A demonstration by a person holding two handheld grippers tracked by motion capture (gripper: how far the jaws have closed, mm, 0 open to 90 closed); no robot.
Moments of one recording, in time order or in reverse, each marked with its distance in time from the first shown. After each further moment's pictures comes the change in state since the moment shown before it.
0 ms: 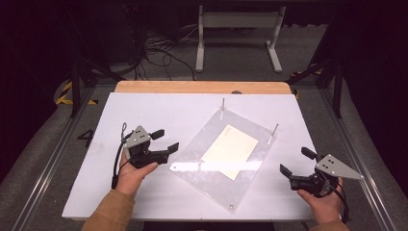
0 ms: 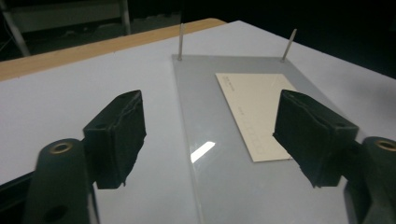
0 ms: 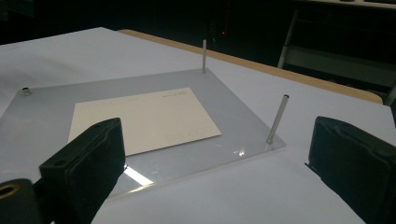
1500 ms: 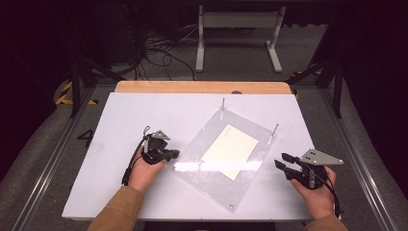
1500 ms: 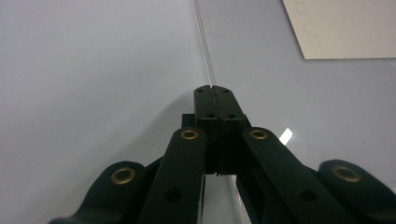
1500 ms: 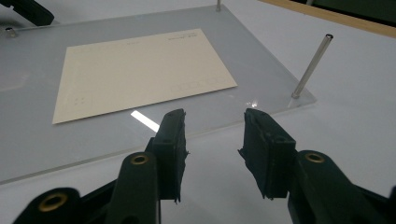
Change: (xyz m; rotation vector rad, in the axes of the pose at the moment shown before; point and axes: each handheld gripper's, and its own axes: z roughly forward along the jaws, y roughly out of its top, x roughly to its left) left arm 0.020 -0.028 0.058 0.486 -0.065 -0.089; right arm -0.006 -0.005 0.031 0.247 0.063 0.009
